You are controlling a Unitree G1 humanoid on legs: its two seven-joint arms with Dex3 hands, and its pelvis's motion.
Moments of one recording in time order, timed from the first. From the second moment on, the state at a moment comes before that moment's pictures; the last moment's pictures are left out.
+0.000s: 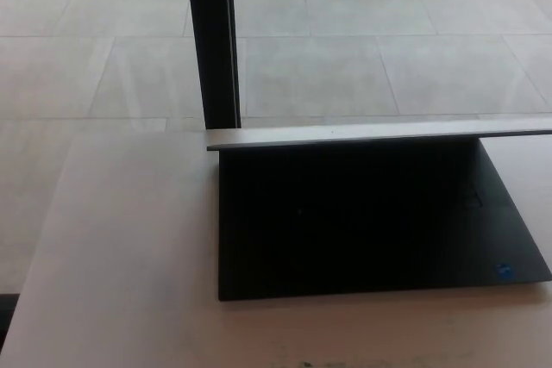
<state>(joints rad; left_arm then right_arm) -0.05 0.49 0.48 0.90 -0.16 -0.03 -0.23 0.11 -0.49 -0.64 0.63 0.13 -0.03 0.00</state>
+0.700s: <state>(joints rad) -0.13 0.53 0.76 1.00 -0.36 -0.03 -0.37 -0.47 -0.66 -0.90 0.45 0.32 0.04 -0.16</state>
